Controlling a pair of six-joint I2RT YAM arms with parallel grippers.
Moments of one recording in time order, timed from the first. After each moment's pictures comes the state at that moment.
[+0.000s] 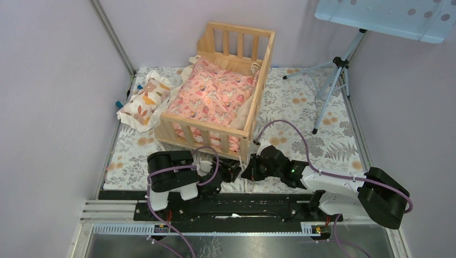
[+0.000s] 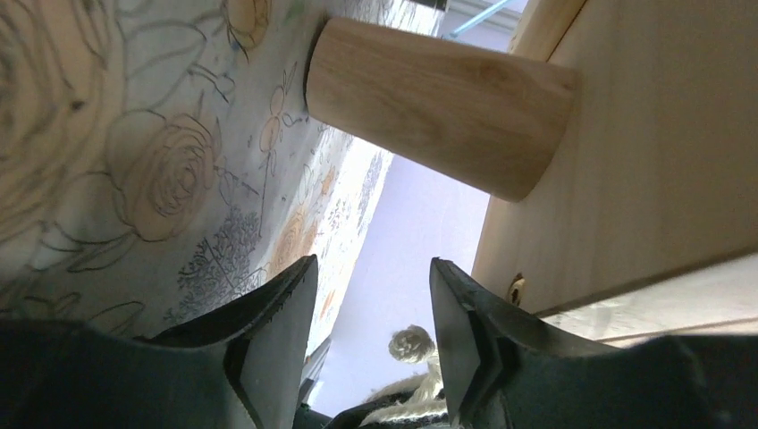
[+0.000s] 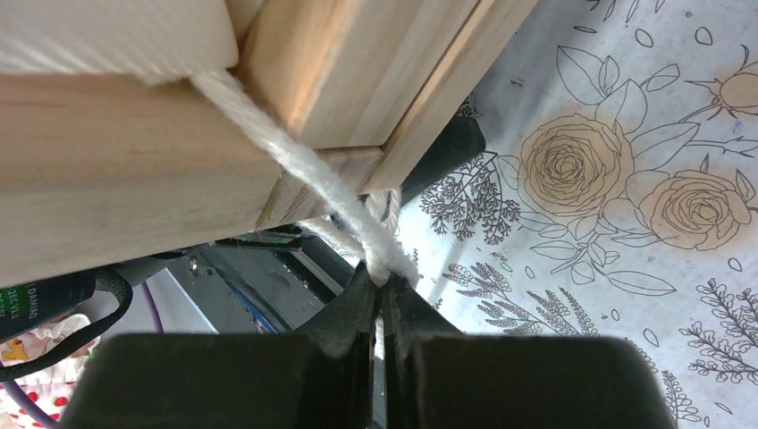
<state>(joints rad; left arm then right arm) -1.22 1.90 0.21 1.33 -0.60 -1.99 0.96 1.17 0.41 0.07 -0.12 0.82</state>
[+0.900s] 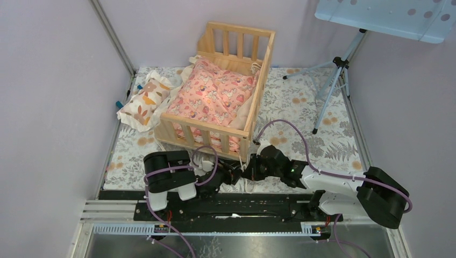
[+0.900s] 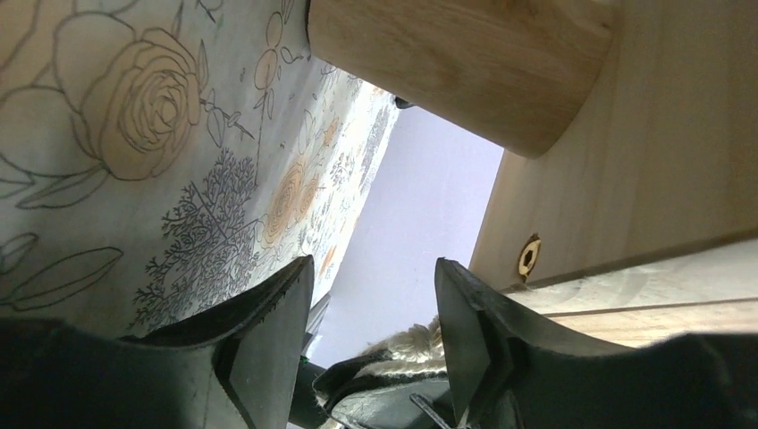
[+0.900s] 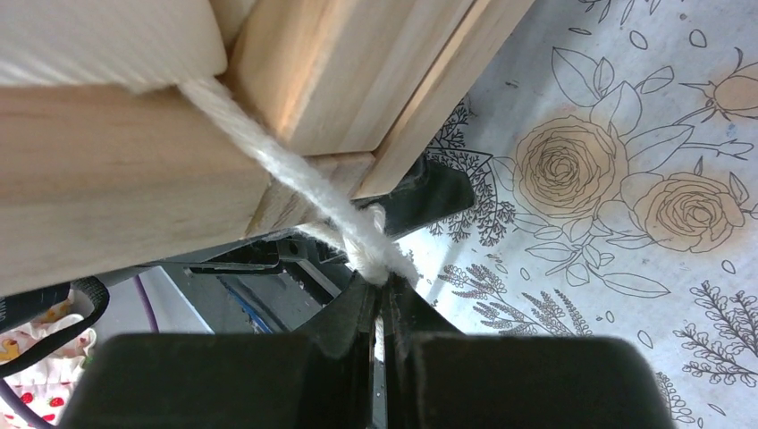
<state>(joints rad) -1.21 1.87 0.21 1.33 -0.48 -1.99 0.96 1.18 0.41 0.07 -0.13 0.81</state>
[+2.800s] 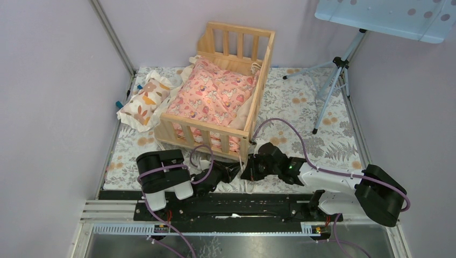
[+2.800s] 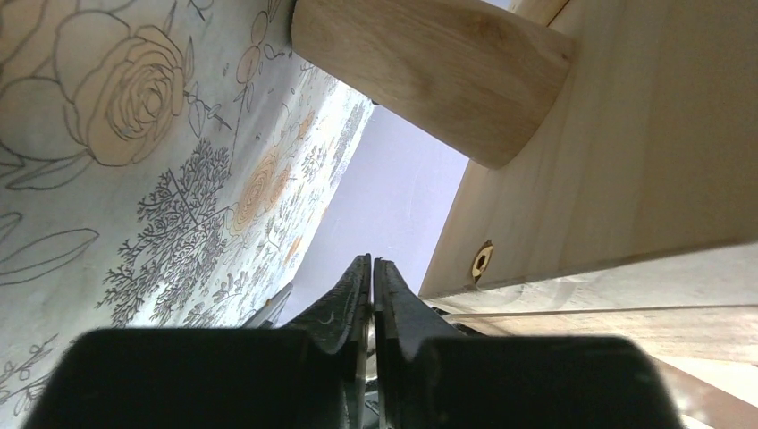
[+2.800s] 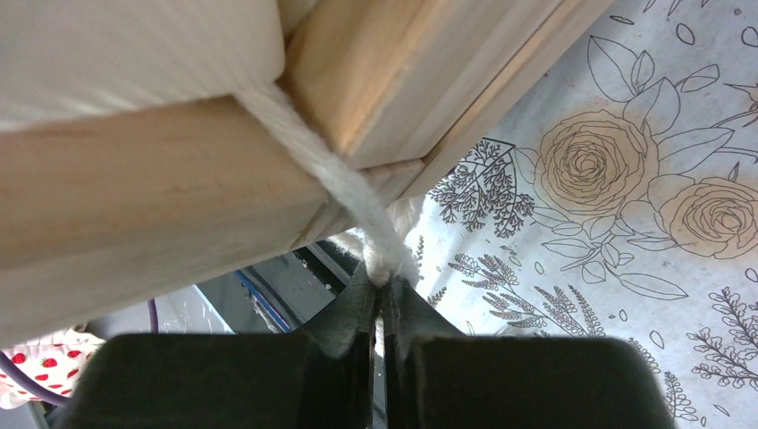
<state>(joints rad) -1.17 1.80 0.18 1.33 -0.43 -2.08 0.95 1.21 0.47 -0.01 -0.20 0.75</state>
